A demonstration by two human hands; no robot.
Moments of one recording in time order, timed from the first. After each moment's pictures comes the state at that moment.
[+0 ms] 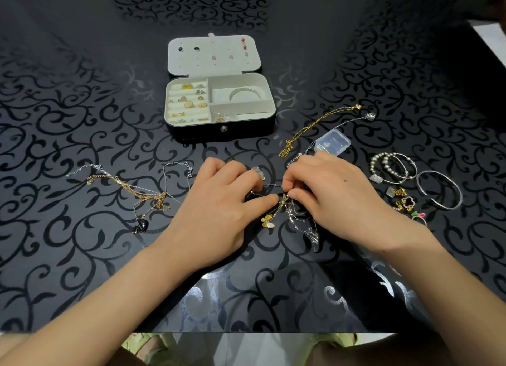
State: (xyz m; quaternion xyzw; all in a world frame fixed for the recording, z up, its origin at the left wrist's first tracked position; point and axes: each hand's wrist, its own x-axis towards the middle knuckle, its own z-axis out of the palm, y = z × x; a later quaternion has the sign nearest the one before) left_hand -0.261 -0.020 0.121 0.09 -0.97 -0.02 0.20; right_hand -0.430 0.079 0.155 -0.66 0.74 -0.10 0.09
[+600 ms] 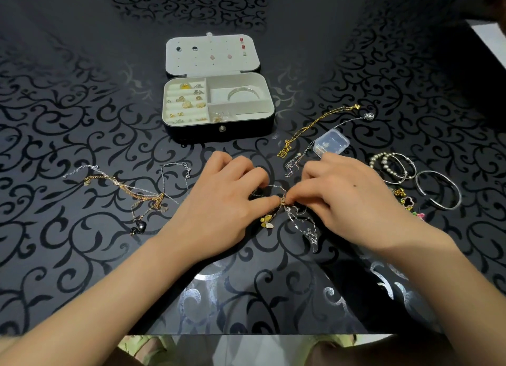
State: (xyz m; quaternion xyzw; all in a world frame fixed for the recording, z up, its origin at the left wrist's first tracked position) left_hand -0.271 -0.026 0.122 0.06 -0.98 0.01 0.19; right_hand -0.442 0.089 0.148 -0.72 0.69 -0.12 0.00
